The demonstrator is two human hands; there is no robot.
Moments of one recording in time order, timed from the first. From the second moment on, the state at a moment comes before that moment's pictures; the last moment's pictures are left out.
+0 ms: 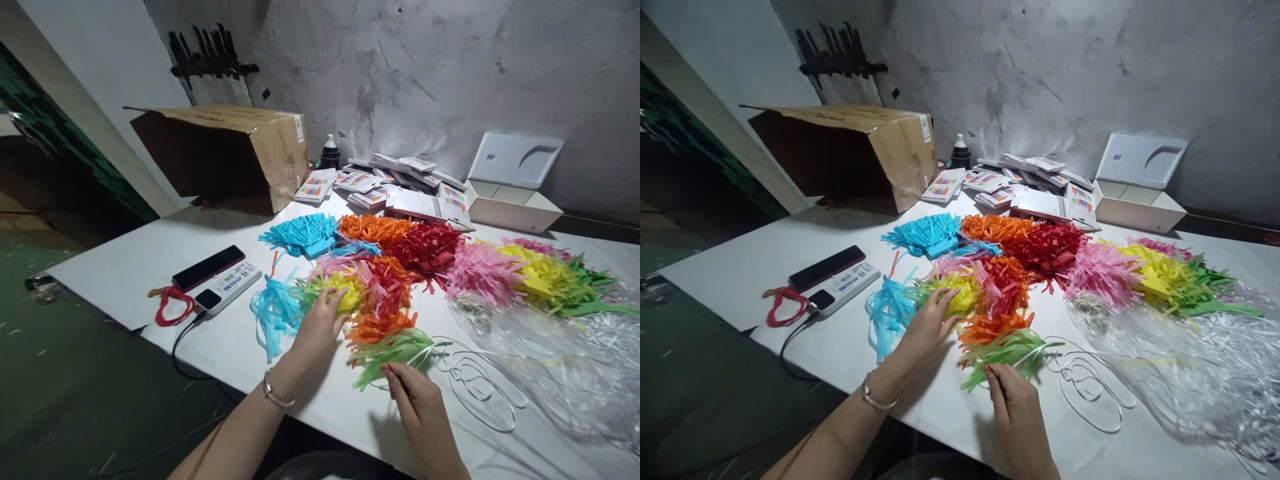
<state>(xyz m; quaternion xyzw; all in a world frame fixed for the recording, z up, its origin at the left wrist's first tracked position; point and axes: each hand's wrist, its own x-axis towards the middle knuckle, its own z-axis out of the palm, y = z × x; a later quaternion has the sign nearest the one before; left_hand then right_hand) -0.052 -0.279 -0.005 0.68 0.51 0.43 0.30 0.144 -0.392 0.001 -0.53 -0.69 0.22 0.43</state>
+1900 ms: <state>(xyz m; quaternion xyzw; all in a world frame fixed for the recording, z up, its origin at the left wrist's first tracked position) -0.019 -0.356 0.014 0.59 0.38 0.50 0.51 0.135 -0.411 0.030 -0.55 -0.71 0.13 0.41</state>
